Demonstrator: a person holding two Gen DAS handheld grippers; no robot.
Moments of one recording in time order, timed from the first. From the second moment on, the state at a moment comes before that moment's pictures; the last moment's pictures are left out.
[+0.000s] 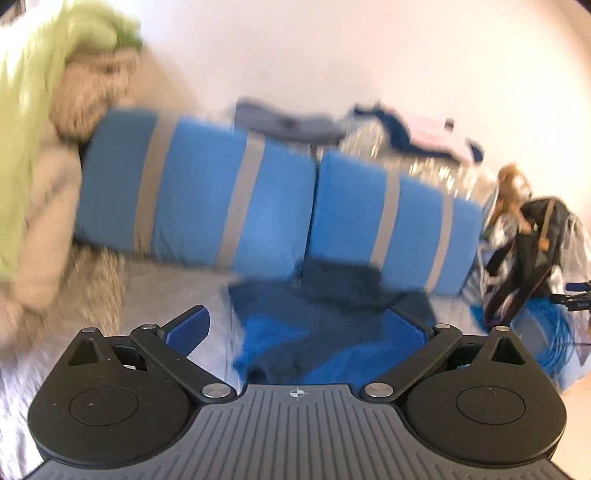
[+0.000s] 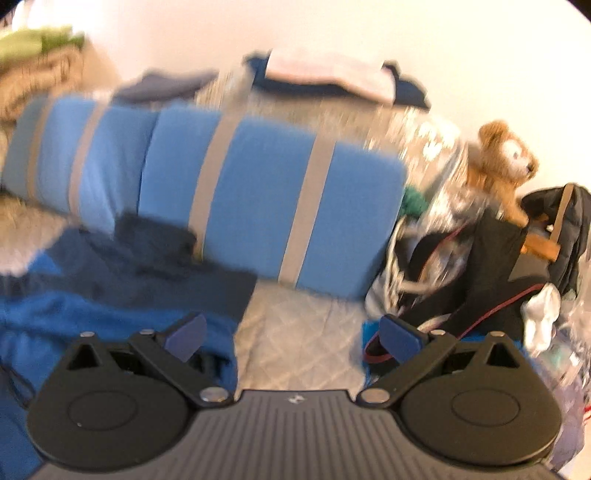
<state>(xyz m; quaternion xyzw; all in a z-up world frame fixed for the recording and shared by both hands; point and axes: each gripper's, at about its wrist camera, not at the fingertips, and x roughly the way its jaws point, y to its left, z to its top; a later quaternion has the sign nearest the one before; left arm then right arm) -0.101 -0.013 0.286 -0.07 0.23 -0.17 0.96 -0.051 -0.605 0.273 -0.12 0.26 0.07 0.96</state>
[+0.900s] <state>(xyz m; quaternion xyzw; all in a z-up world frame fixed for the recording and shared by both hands) -0.256 -0.032 0.293 0.10 0.15 -0.17 0.97 -0.210 -0.730 0.324 -0.07 0.14 0.09 0.98</state>
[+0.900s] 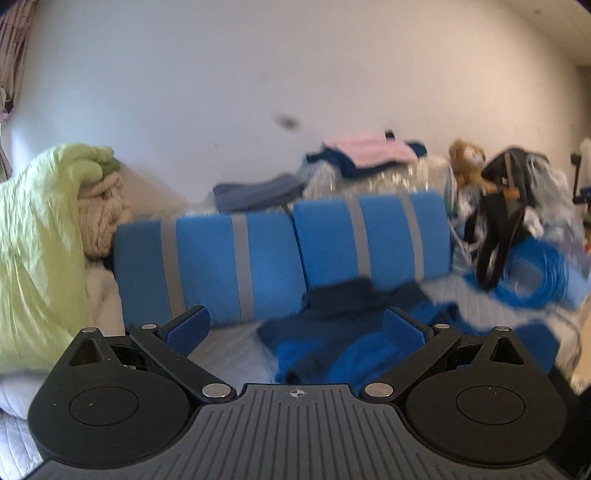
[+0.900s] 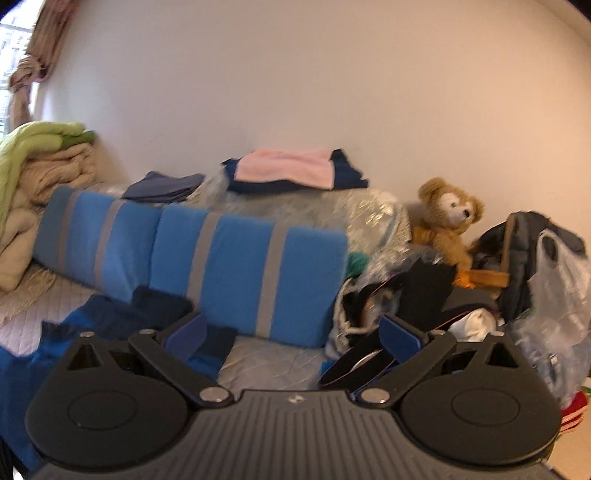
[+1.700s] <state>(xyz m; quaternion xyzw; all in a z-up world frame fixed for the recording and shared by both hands) -0.249 -0.052 0.126 0.06 0.21 -0.12 0.97 -0.221 -0.690 0.133 -0.06 0.26 0.15 0.95</state>
